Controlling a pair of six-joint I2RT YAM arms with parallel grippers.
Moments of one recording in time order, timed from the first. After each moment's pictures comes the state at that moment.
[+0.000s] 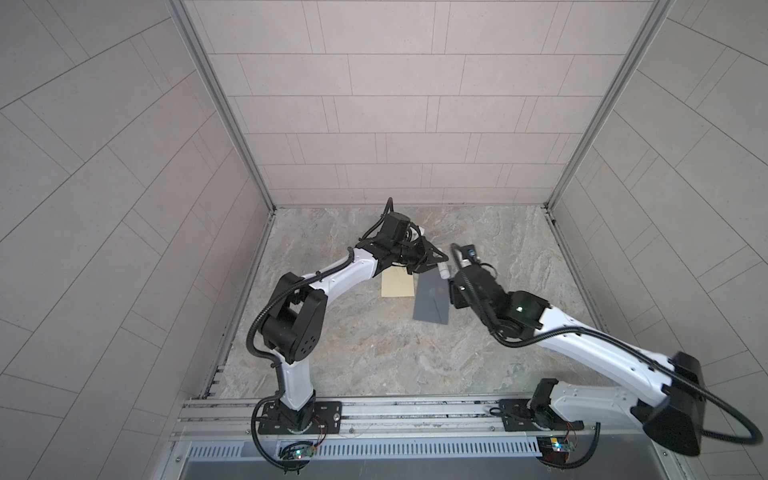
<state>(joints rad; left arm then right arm) -0.58 1.84 1.37 -0.11 0.76 -1.13 0.72 1.07 0.91 -0.47 0.44 0.45</state>
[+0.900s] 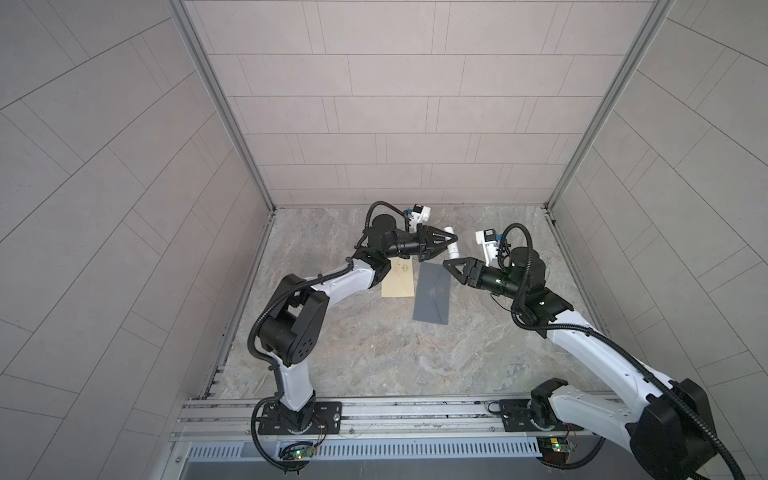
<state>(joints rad) -0.58 1.82 1.22 0.69 0.90 -1.44 0.36 1.08 0.74 0.12 -0.56 0.80</state>
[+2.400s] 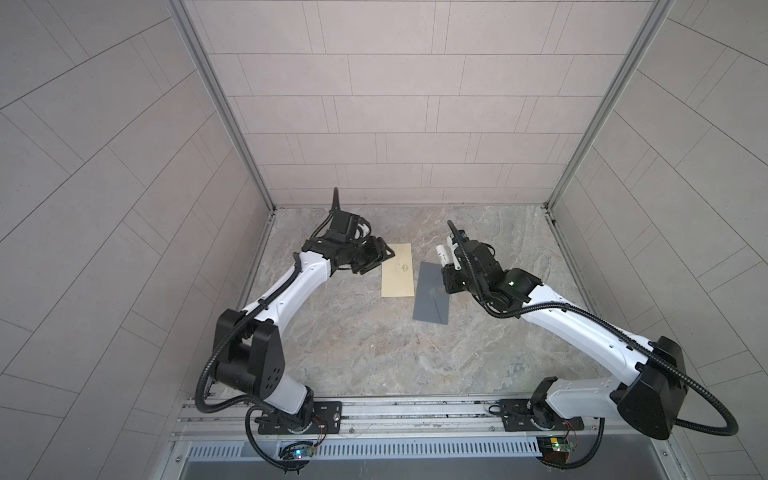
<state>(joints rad) -0.29 1.53 1.23 -0.62 0.45 -0.70 0.68 1.30 1.10 -0.54 0.19 0.40</state>
